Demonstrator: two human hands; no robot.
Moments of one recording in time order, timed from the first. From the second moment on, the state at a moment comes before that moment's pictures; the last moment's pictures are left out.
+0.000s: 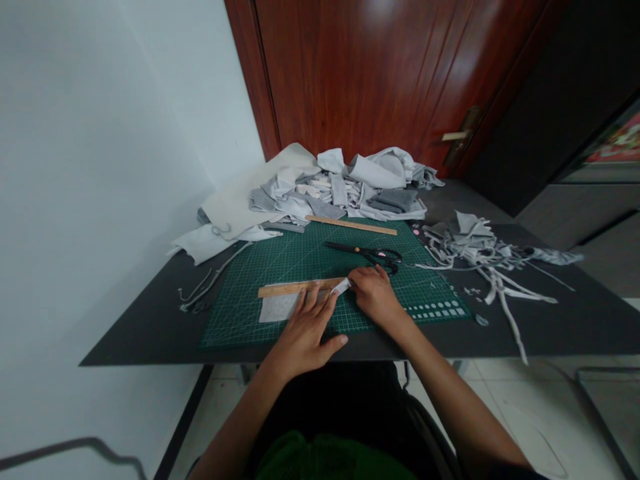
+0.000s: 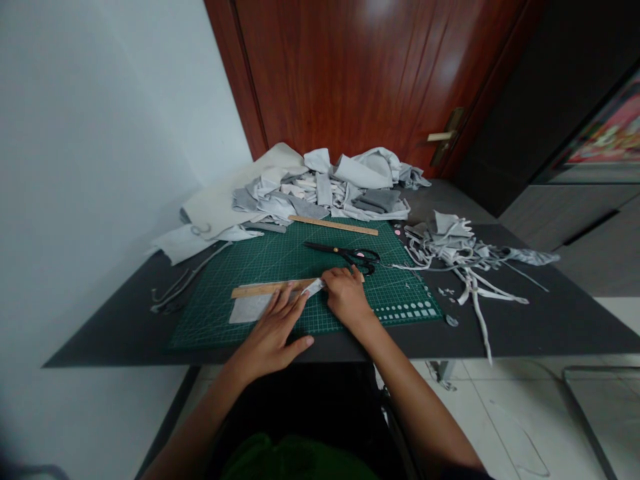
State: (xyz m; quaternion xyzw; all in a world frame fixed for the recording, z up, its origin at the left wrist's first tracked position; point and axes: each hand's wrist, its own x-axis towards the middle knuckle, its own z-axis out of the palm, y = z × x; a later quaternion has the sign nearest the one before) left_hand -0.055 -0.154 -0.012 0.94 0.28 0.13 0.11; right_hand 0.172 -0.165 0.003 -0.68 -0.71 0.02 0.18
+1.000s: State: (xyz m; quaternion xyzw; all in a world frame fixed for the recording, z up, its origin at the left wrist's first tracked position) left_hand -0.053 -0.158 -0.006 0.96 0.27 0.06 0.10; right_hand 0.200 -0.170 0.015 -0.51 -0.82 0.14 0.22
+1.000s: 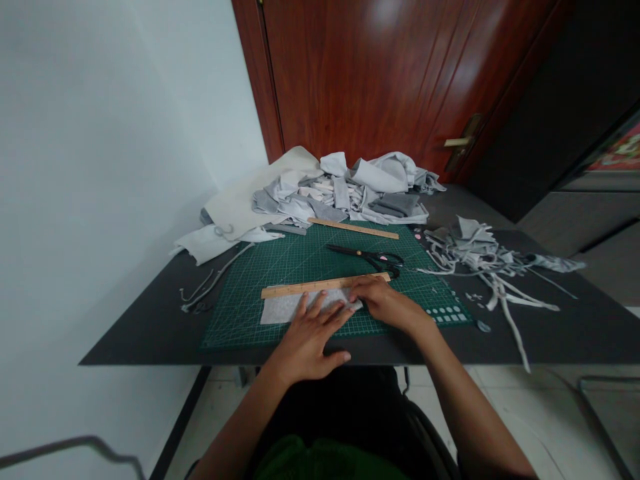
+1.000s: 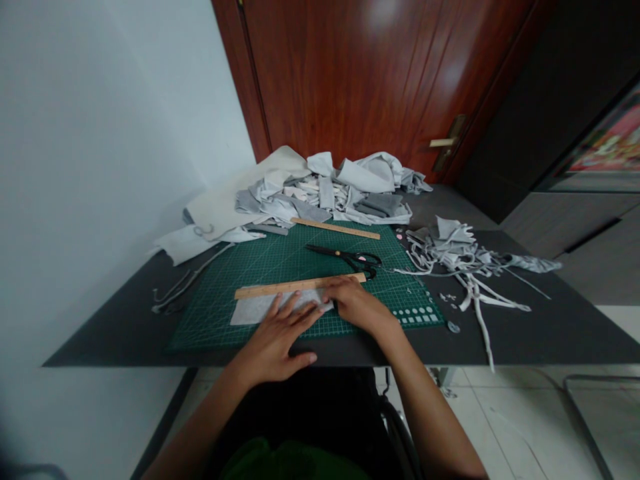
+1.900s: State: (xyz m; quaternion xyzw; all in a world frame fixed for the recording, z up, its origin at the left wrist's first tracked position) left_hand -0.053 -0.157 -0.008 0.96 0.25 0.07 0.10; right_hand 0.210 -0.158 -0.006 -0.68 -0.72 -0.08 0.12
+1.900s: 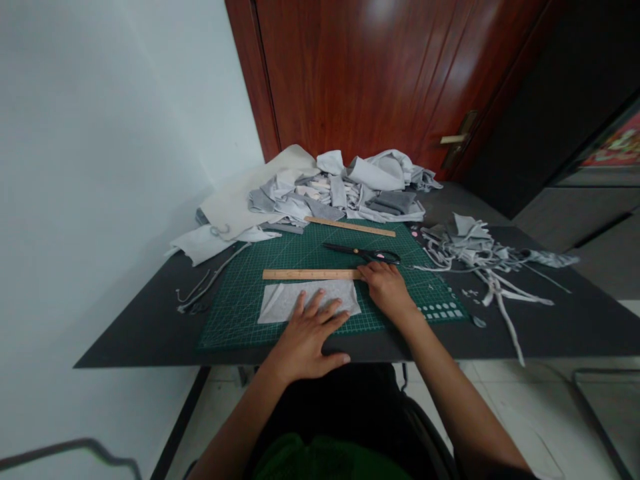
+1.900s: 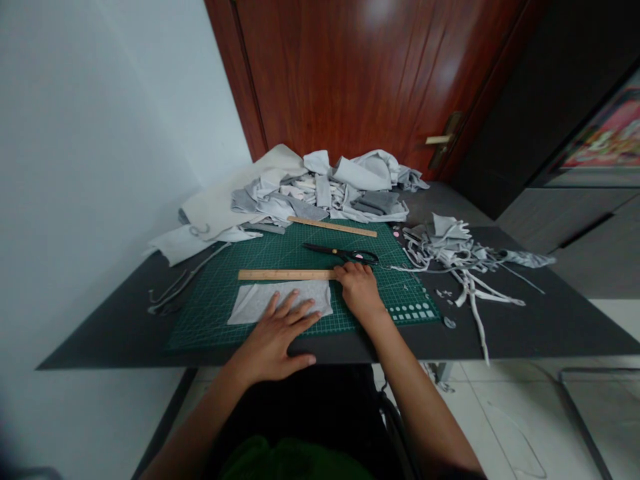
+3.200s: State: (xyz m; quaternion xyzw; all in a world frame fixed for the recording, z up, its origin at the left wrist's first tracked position) left_hand -0.053 -0.157 -0.006 0.96 0.25 0.05 0.11; right_hand 0.165 -0.155 -0.019 -0.67 -0.66 0.15 0.31
